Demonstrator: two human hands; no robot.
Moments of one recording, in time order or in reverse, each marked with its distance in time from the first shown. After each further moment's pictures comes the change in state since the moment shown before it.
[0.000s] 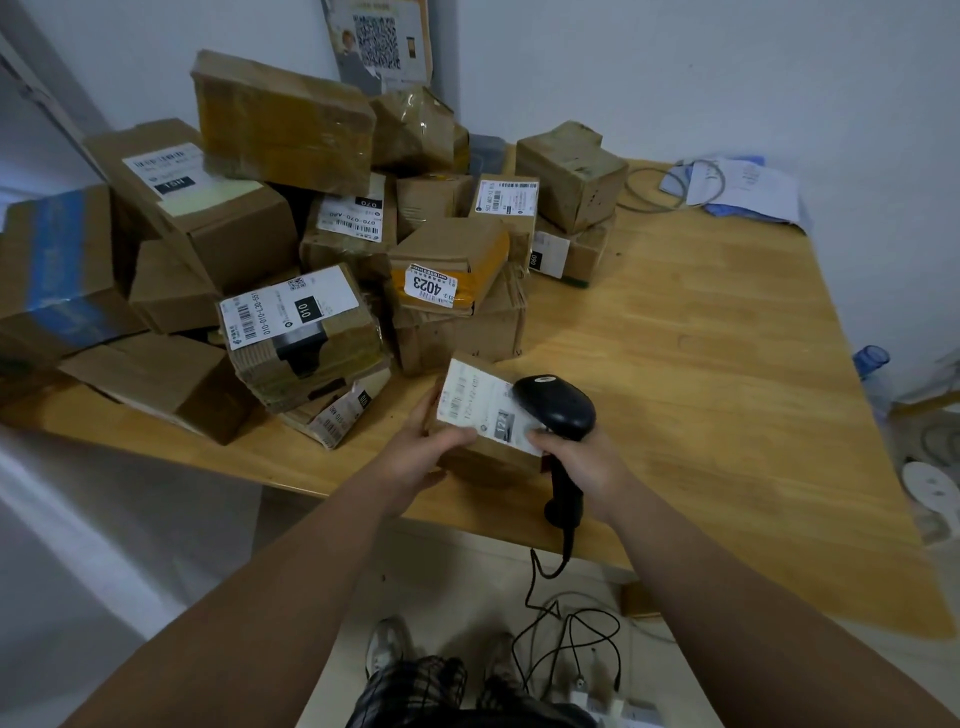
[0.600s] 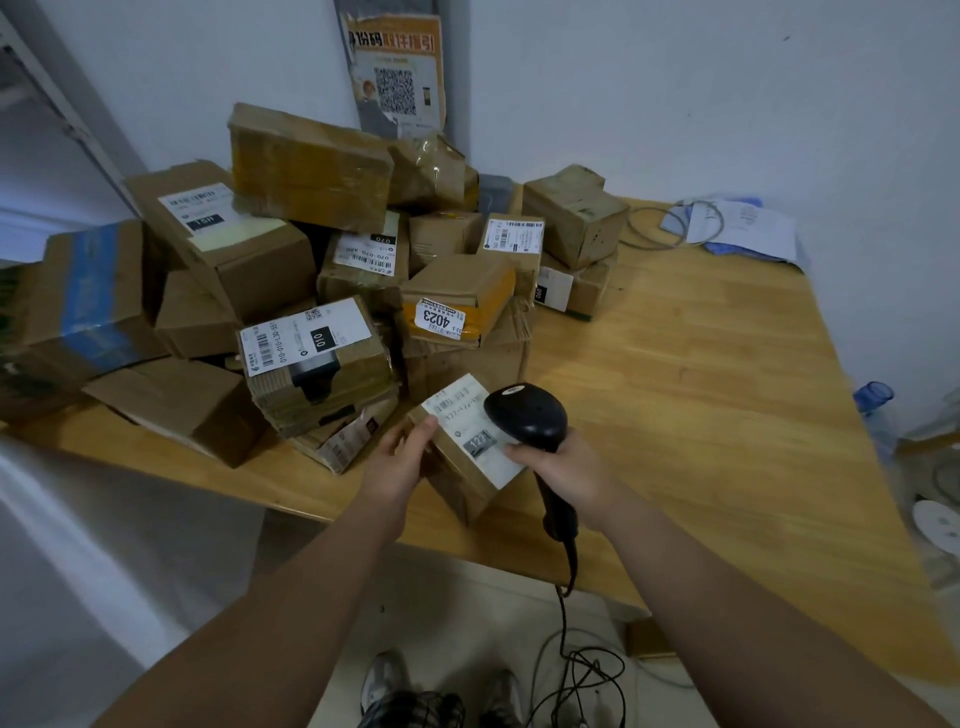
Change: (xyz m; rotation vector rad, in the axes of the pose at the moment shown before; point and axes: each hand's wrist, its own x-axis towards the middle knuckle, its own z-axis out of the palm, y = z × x) left_hand -0.010 0.001 -0.010 -0.219 0.285 0.067; right_hand -0.012 -0.037 0.016 -0.196 -0.120 -0.069
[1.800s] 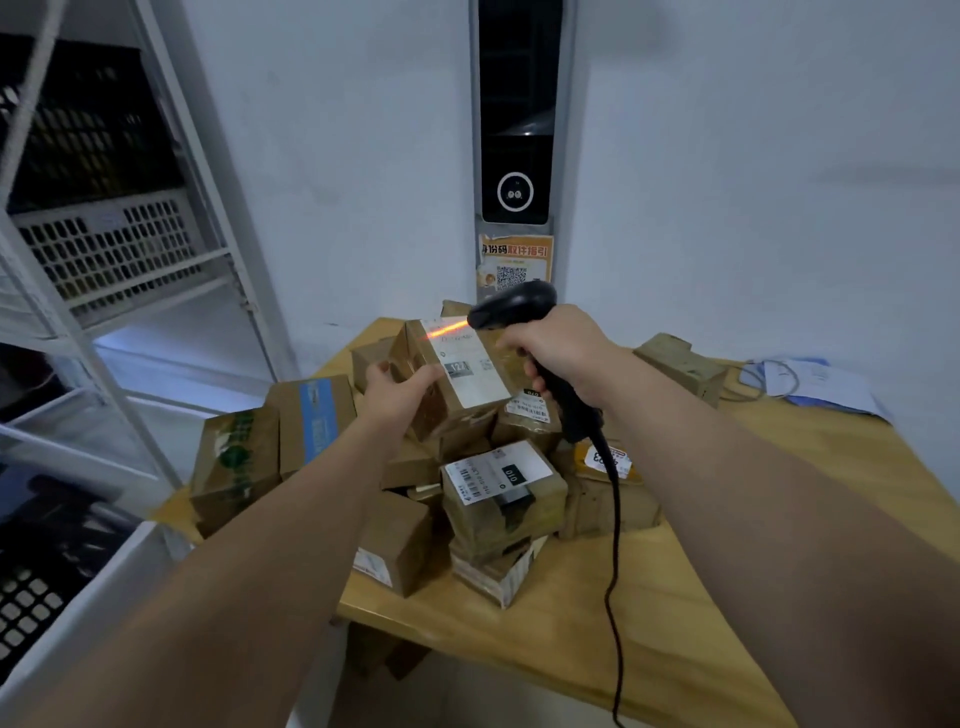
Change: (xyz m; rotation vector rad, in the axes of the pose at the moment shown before) left_hand 0.006 0.240 -0.178 0.099 0.125 0.431; right_hand -0.055 -0.288 0.167 -0.193 0.048 -0.411
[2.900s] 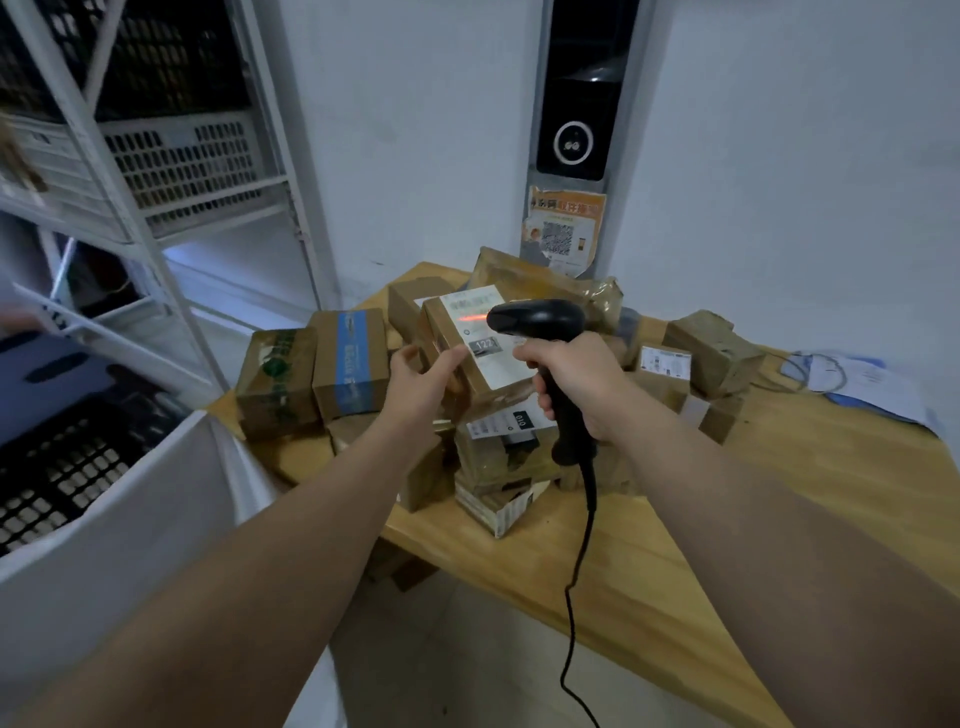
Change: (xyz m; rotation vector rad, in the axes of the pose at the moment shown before) left_hand -0.078 -0.037 0.010 -0.238 0.074 -0.080; right_hand -0.036 0.055 0.015 0.164 -0.099 0.094
